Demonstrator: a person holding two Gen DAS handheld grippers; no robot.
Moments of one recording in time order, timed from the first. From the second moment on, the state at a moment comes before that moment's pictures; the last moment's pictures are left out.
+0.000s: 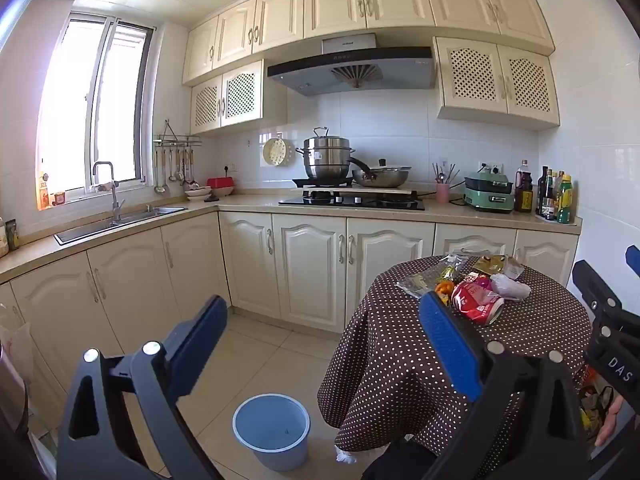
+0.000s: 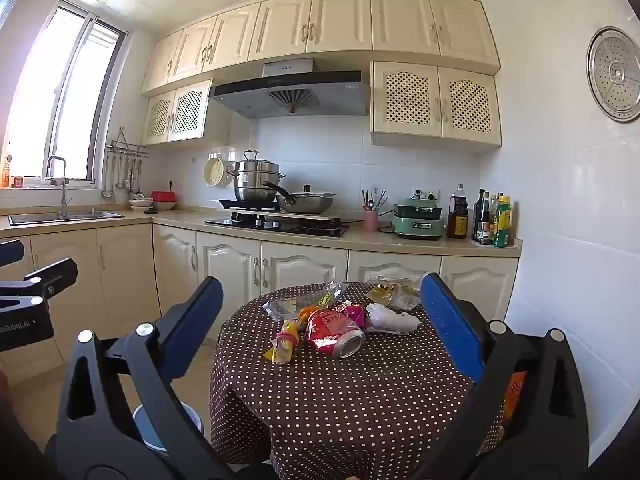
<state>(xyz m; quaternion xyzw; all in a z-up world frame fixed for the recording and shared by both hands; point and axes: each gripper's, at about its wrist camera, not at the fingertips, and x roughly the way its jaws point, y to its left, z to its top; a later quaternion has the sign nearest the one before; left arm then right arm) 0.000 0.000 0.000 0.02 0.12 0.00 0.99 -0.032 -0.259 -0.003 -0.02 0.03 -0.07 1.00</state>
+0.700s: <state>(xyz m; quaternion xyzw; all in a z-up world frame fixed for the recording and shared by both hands) 0.001 0.001 0.002 0.02 0.12 0.00 0.99 -0.034 -0.256 -0.005 -0.02 0.02 -0.08 1.00</state>
